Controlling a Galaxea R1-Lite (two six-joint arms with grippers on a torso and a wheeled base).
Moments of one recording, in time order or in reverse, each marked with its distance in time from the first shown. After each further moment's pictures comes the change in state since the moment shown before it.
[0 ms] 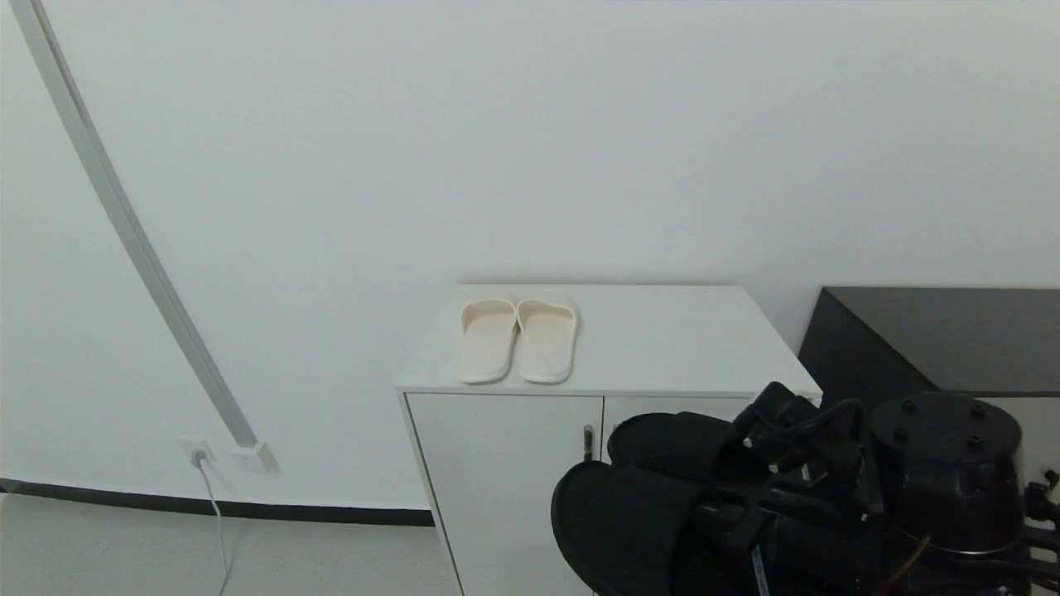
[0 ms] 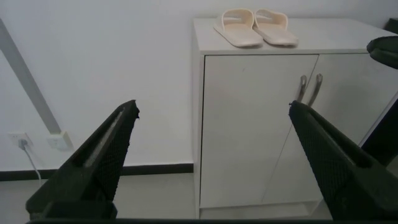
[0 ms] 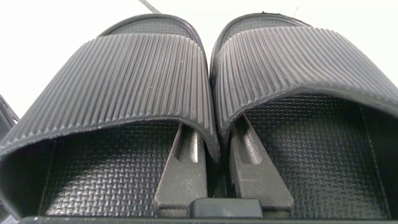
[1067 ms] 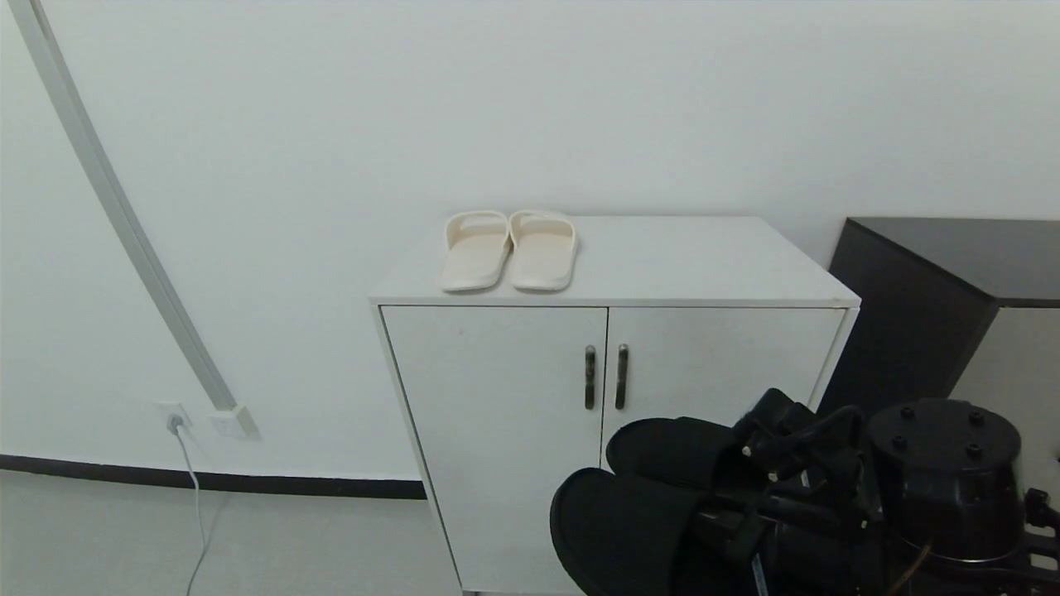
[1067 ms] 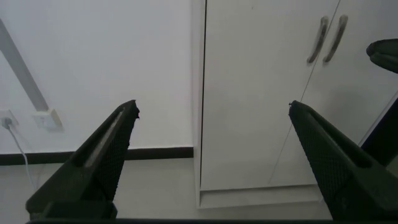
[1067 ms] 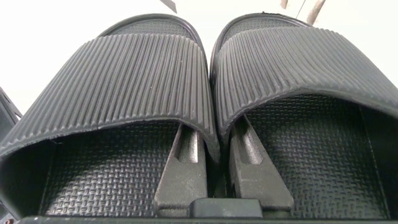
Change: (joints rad) left arm 0.000 0.000 0.000 0.000 -0.001 0.000; right arm 0.009 0.001 0.010 -0.004 0.001 0.000
